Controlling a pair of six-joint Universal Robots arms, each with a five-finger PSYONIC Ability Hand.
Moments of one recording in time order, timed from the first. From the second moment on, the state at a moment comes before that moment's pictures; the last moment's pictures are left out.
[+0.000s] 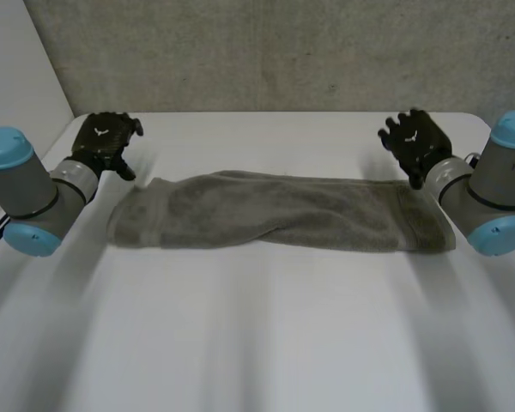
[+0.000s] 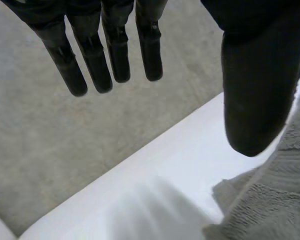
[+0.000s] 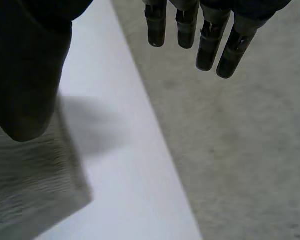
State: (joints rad) left arm 4.60 -2.44 -1.04 3.50 -1.24 3.38; right arm 1.76 -0.72 0.96 -0.16 1.29 2.27; left_hand 0.48 0.47 0.47 0.48 0.27; right_hand 0.23 0.24 0.25 0.26 0.06
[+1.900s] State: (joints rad) left arm 4.63 -1.85 -1.88 3.65 -1.11 3.25; right arm 1.38 -1.03 1.16 -0.07 1.21 2.41; left_hand 0.39 0.36 0.37 0.37 0.15; right_hand 1.31 1.29 1.32 1.33 1.15
